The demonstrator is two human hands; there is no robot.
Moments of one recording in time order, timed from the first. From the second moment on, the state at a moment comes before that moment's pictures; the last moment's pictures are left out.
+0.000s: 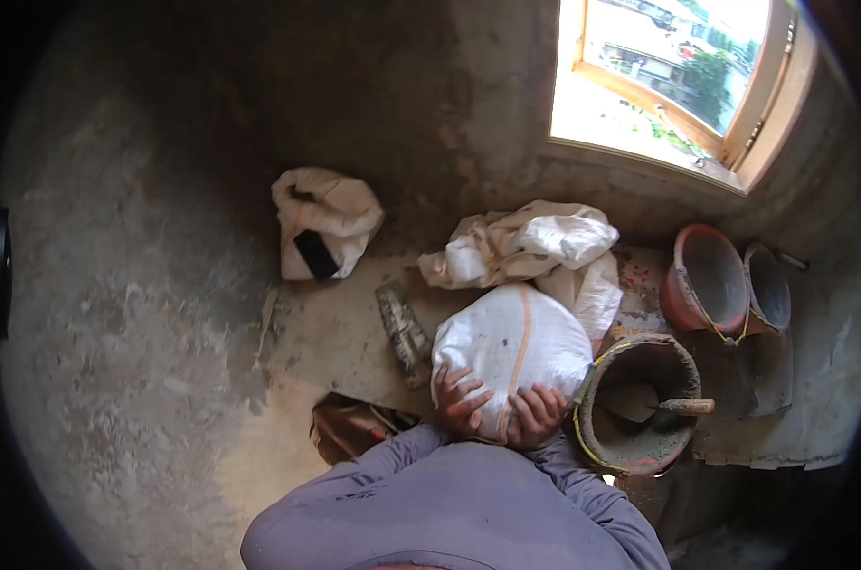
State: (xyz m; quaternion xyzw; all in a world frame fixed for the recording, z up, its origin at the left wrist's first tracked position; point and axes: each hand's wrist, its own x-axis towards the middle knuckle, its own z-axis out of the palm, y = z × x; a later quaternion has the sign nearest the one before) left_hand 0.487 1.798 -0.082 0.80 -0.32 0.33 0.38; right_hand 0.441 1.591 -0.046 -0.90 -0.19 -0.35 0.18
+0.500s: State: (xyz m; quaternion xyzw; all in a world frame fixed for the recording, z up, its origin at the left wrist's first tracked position) left_hand 0.484 1.800 -0.076 0.80 -0.31 0.32 0.40; right_hand 0.440 1.597 -0.041 -0.90 -0.18 -0.35 0.18
